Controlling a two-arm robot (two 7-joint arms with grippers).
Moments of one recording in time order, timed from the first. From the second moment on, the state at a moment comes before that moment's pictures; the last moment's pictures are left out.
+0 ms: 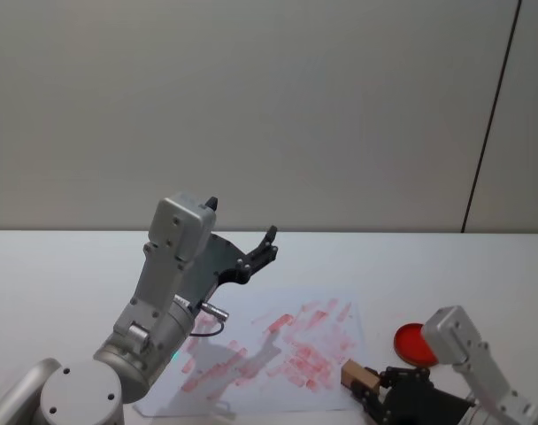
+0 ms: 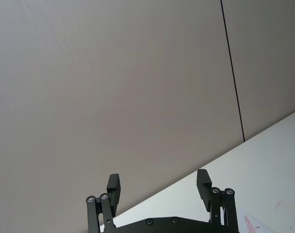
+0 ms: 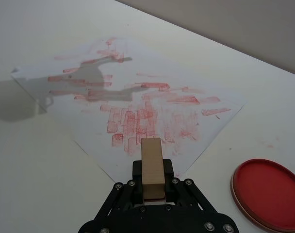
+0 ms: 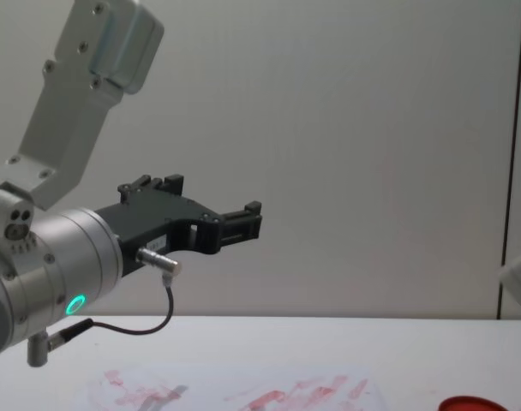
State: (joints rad) left arm -0.24 0.38 0.45 -1.63 -0.20 0.01 -0.01; right arm 0.06 0.35 -0.34 -1.52 0.12 0.18 0.53
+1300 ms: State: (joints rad) left arm -0.24 0.38 0.45 -1.63 -0.20 0.01 -0.01; right arm 0.07 0.41 -0.25 -1.52 0.23 0.12 0.37
